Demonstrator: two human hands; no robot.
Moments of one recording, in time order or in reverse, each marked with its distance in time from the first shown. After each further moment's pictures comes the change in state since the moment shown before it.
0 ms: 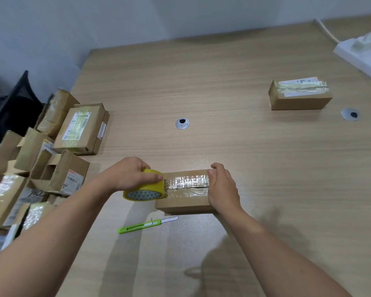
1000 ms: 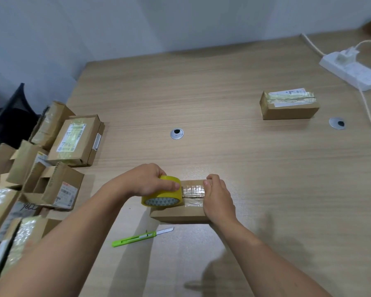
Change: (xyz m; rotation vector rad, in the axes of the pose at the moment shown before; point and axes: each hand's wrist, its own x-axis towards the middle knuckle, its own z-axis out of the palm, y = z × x) left_hand 0.013 0.055 0.006 -0.027 -0.101 -0.004; right_hand -0.002 0.000 -0.002 -0.041 0.010 0.016
